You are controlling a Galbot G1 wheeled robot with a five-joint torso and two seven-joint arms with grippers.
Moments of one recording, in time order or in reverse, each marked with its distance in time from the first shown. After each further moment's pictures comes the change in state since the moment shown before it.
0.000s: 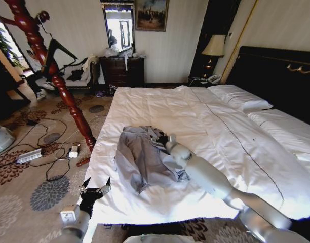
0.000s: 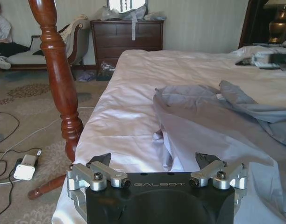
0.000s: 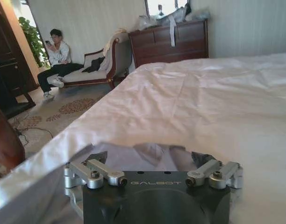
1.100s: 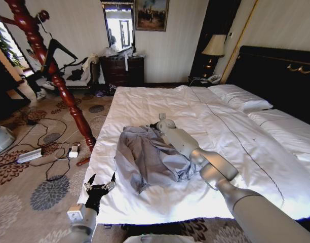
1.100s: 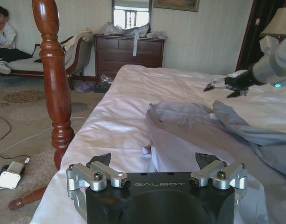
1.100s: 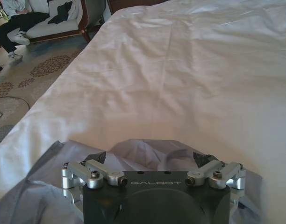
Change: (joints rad) left arm -0.043 -0.103 0.056 0.027 0.060 -0.064 0.048; right arm 0.400 0.354 -0.057 -0.815 0.034 -0.122 -0.144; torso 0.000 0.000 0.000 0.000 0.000
